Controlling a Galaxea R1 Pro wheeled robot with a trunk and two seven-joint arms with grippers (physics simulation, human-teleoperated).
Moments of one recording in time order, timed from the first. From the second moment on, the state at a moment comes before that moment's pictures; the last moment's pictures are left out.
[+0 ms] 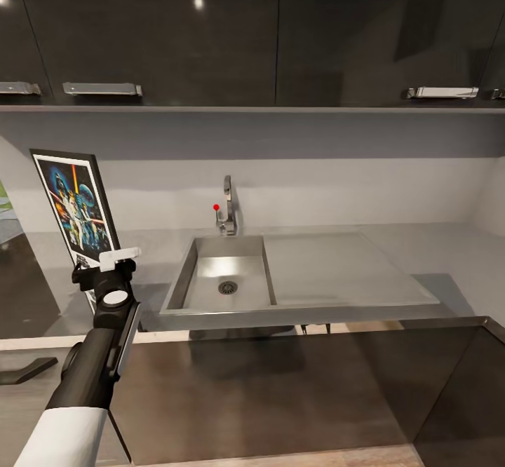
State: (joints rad) left arm -0.58 0.01 0.06 -1.38 -0.19 0.45 0.53; right arm -0.16 -0.10 0.00 -0.33 0.01 -0.13 0.00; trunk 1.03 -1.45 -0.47
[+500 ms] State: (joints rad) left arm -0.58 0.01 0.06 -1.37 -0.19 0.45 0.53; right arm -0.16 -0.10 0.00 -0.33 0.01 -0.13 0.00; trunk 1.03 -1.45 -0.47
